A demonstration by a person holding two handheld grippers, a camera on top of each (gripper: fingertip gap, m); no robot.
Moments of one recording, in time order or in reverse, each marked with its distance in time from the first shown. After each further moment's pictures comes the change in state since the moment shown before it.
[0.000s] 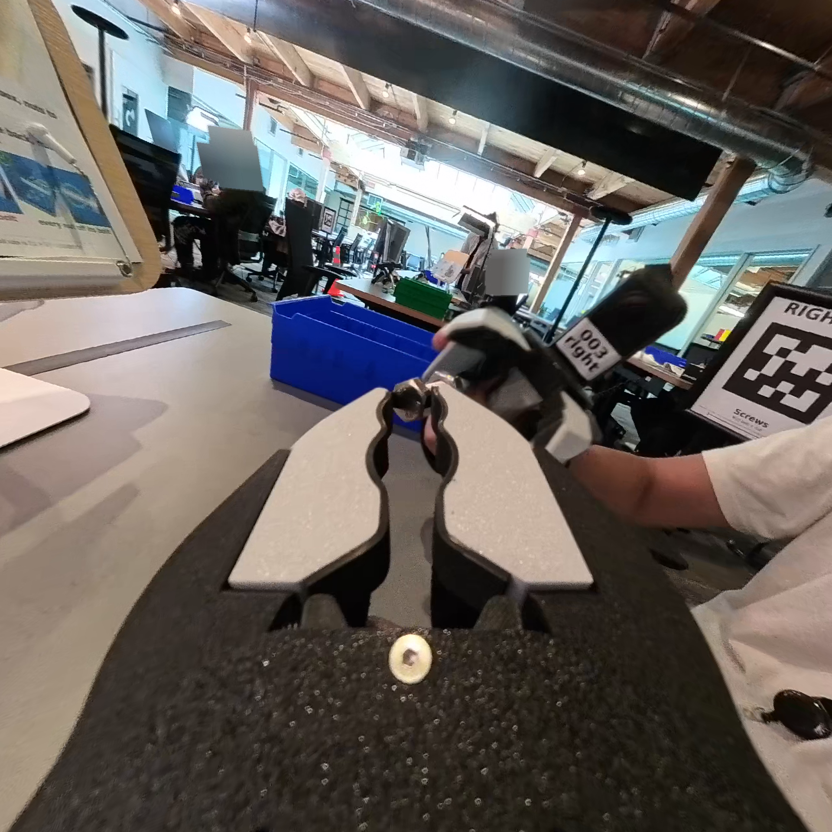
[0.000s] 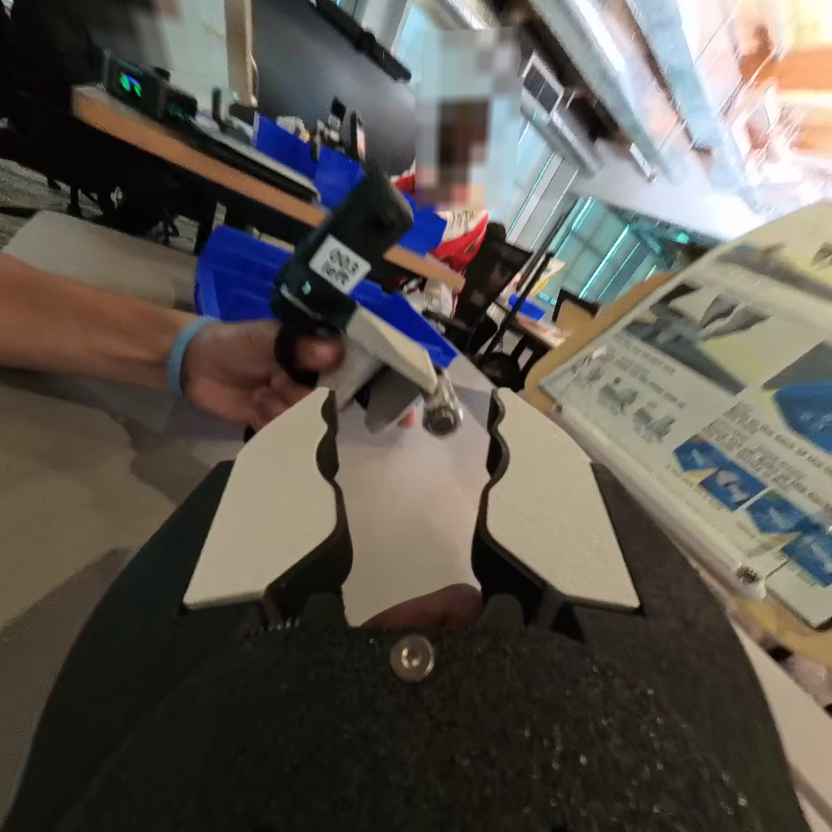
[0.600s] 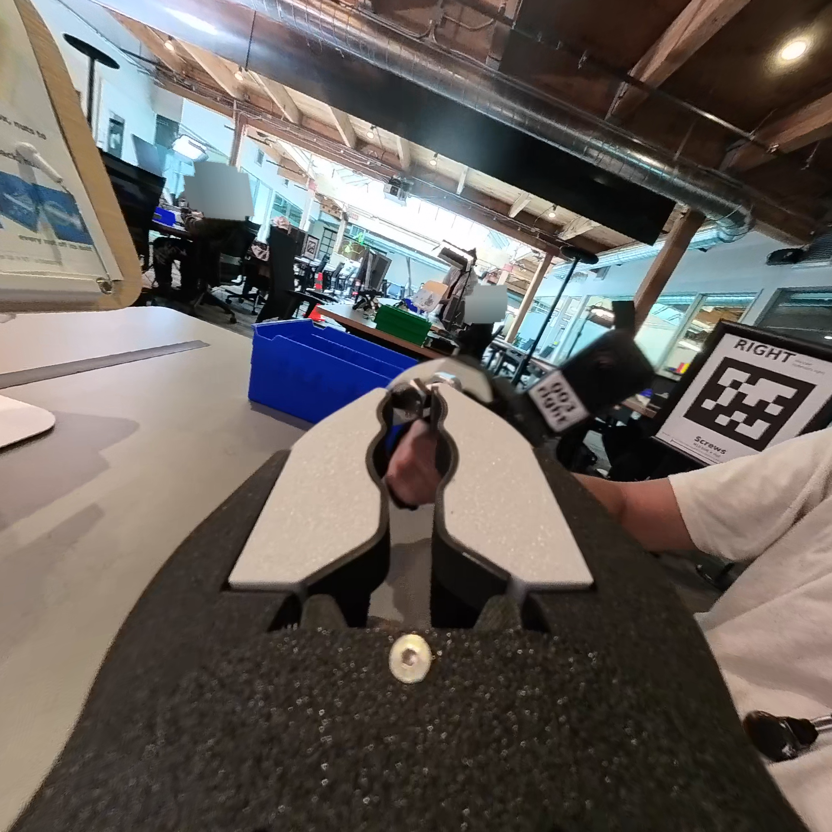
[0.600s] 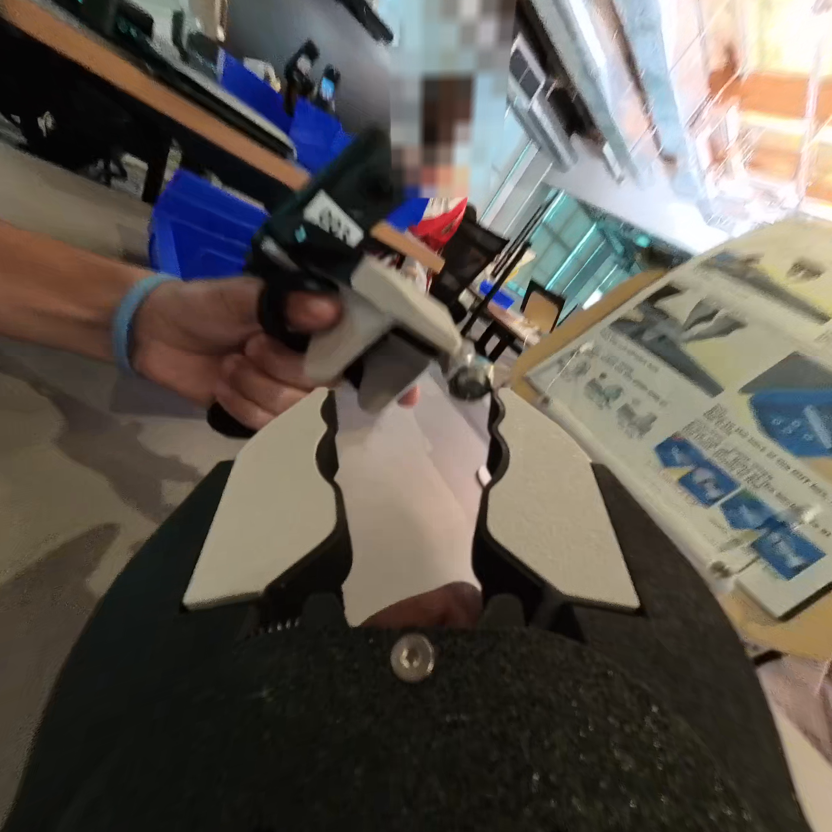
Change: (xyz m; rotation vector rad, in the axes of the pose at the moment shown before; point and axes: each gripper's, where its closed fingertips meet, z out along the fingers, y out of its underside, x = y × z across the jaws) left arm 0.008 -0.010 -0.002 0.070 0.039 -0.043; right arm -0.005 0.017 0.016 -0.061 0.060 -0.096
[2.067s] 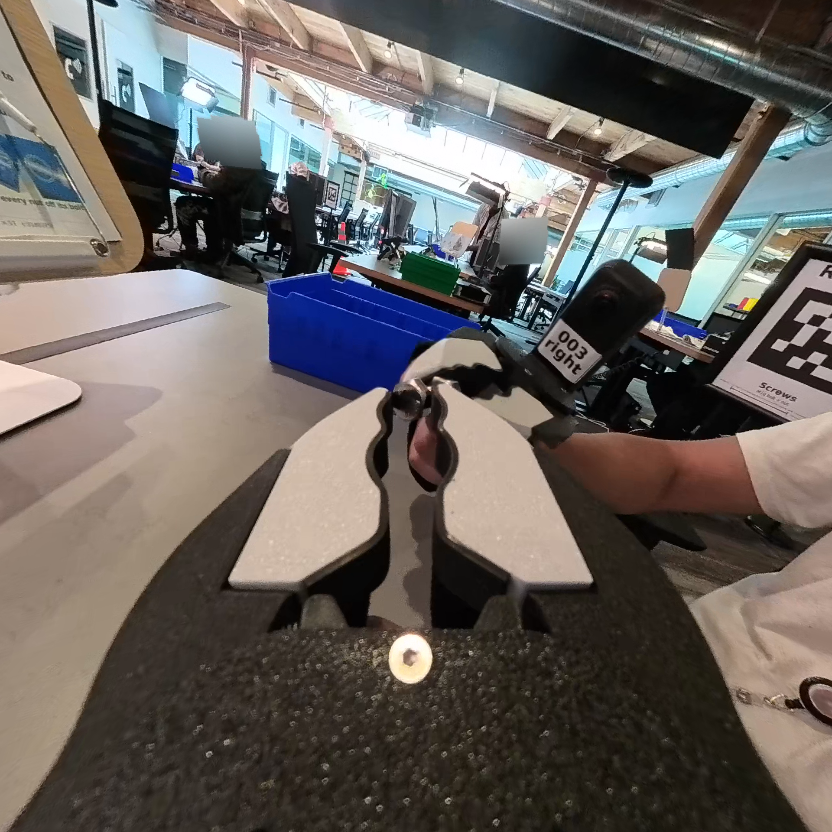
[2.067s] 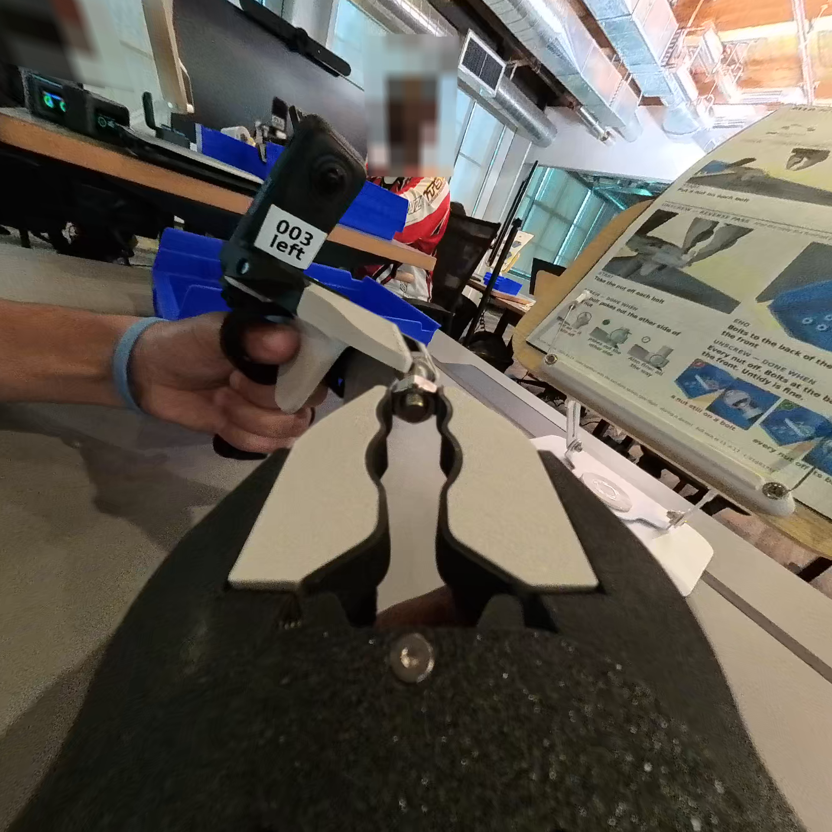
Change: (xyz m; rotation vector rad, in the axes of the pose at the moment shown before) left arm -0.005 0.025 0.011 -0.131 -0.058 0.077; right arm 0.012 0.016 -0.013 0.034 0.035 0.226
